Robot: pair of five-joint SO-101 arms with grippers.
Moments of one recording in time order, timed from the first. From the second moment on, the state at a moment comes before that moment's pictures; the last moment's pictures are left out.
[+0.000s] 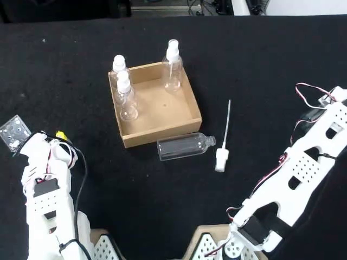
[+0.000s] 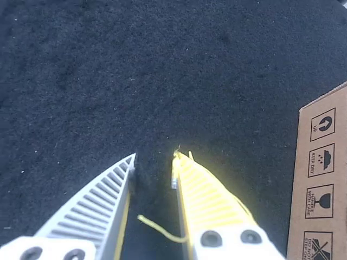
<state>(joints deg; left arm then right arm) -26.1 -57.9 85.2 16.1 17.9 43.3 78.8 -91.7 80.1 -15.8</state>
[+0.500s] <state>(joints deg) -26.1 -57.9 85.2 16.1 17.9 43.3 64.0 -91.7 99.1 -9.7</state>
